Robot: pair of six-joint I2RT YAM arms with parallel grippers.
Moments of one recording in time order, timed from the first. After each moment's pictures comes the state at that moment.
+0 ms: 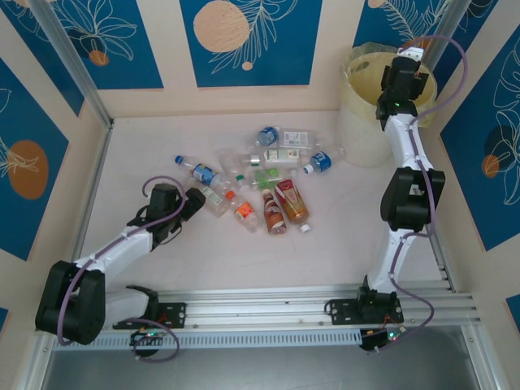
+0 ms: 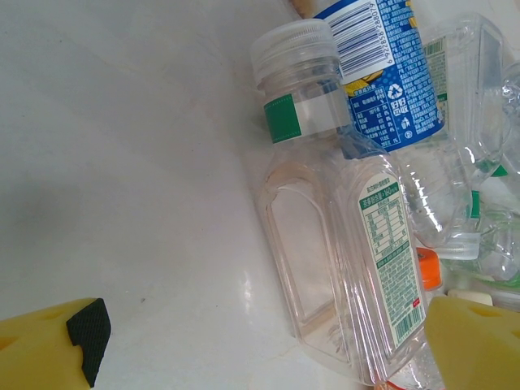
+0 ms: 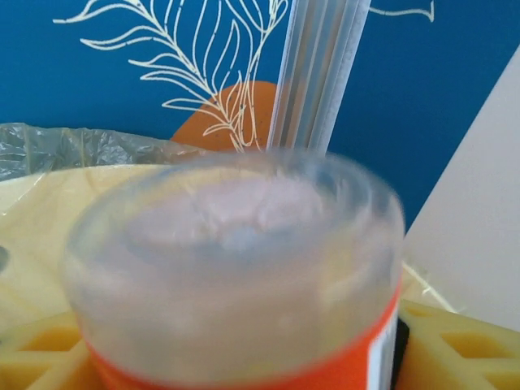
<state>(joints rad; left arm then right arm) -0.28 1.20 0.53 -0.10 0.03 -0.95 -0.12 2.05 1.95 -0.10 0.47 -0.06</state>
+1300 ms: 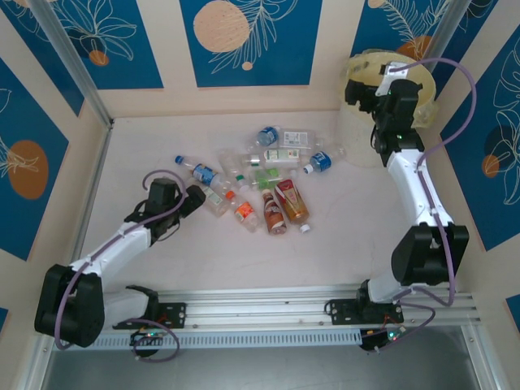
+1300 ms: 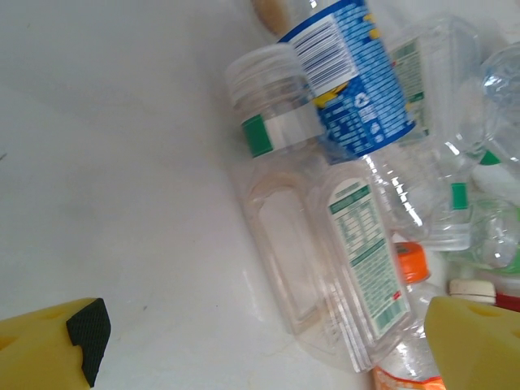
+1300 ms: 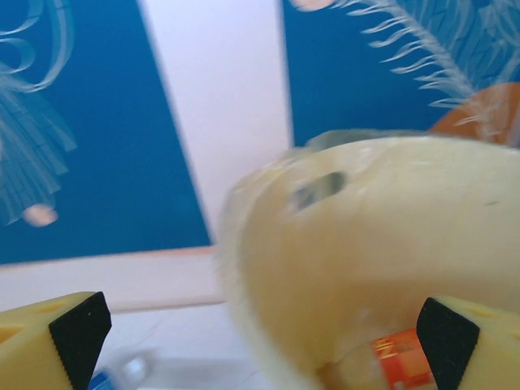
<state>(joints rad) -0.28 1.18 0.61 -0.21 0.01 -0.85 -0.01 1.49 1.42 -0.07 -0.06 0.13</state>
